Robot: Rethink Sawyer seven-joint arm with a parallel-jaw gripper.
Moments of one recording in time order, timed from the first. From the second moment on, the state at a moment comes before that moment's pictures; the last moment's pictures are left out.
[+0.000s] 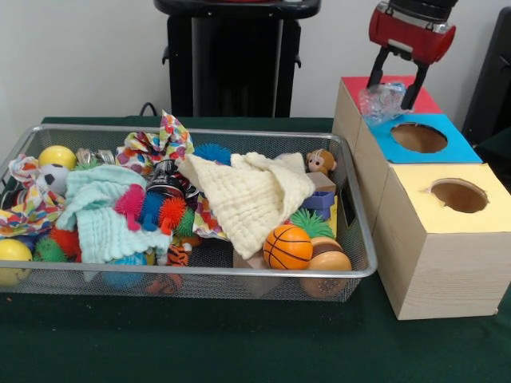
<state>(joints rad) 0.43 -0.65 -0.45 1.80 0.35 0.47 2.27</state>
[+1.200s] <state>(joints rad) 0.38 -0.57 -0.43 1.62 0.37 0.47 2.27</state>
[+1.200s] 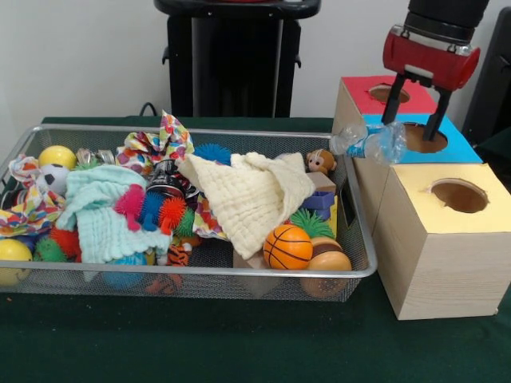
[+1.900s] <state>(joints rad) 0.42 -0.55 -0.44 1.59 0.39 0.47 2.27</state>
